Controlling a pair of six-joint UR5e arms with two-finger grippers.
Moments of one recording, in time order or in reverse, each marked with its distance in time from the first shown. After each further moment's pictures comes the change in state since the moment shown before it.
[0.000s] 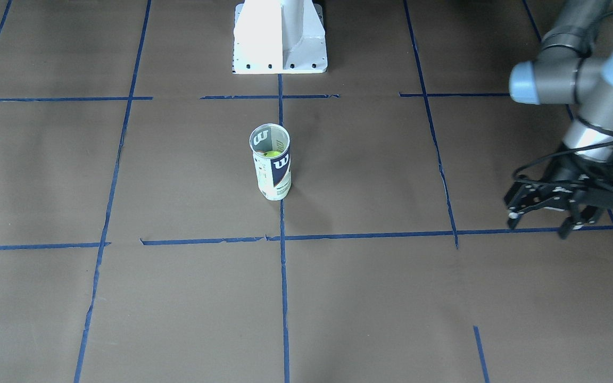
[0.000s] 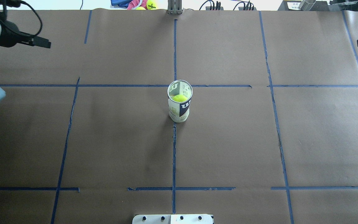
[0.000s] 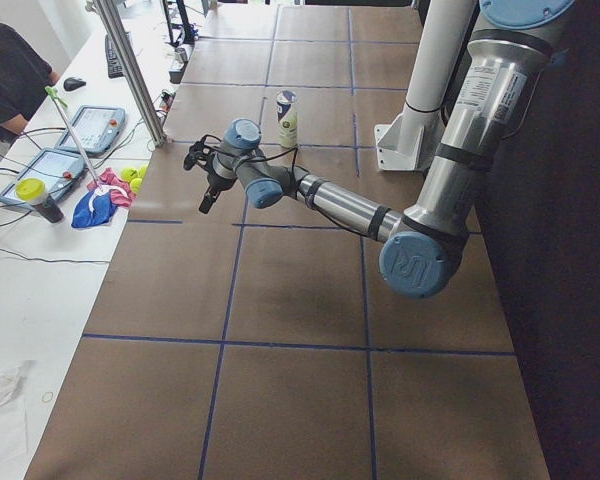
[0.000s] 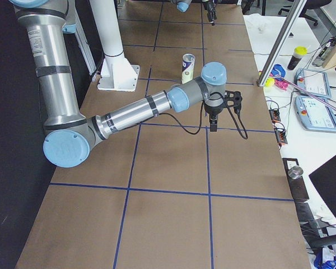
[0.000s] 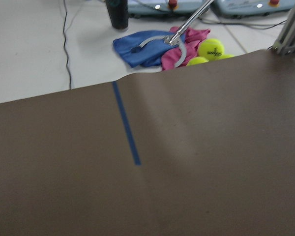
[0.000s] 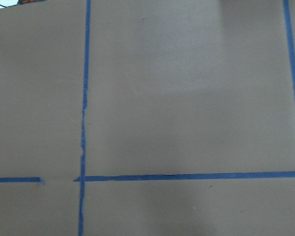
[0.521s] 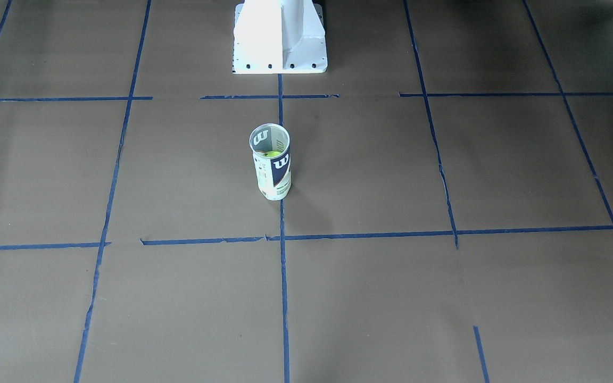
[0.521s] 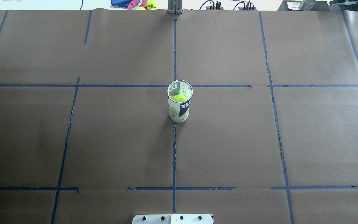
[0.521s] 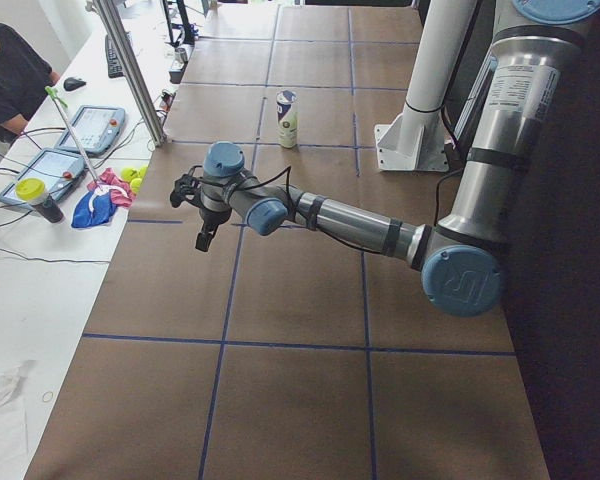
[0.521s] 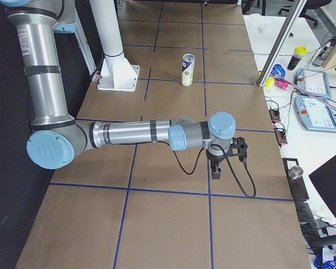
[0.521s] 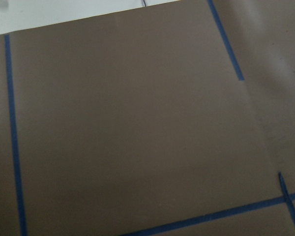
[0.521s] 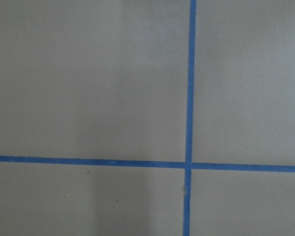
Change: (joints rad) left arm -0.290 0.109 -0.017 0.323 -0.268 0.392; right arm 0.129 -0.022 -0.291 0.000 -0.004 -0.377
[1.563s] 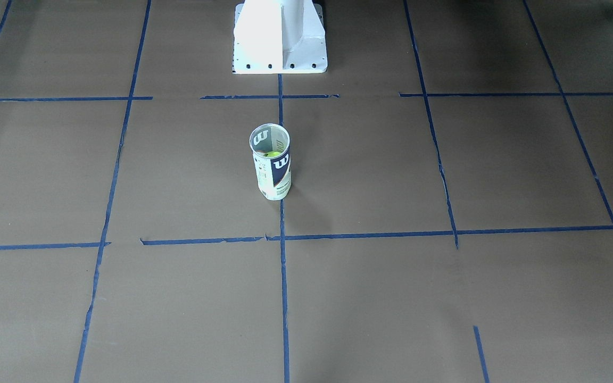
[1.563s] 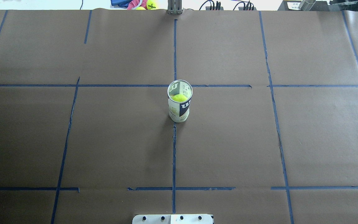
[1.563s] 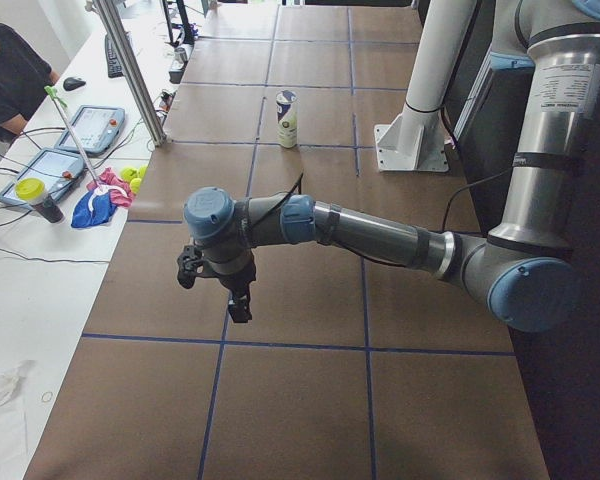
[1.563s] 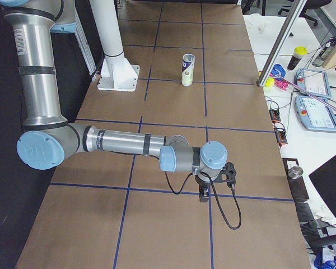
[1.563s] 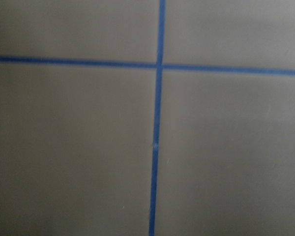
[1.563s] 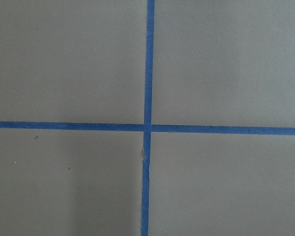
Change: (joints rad) left arm -0.148 0.137 -0.076 0.577 -0.029 0.320; right arm 0.011 -0.051 -0.055 0.006 -0.003 -0.081
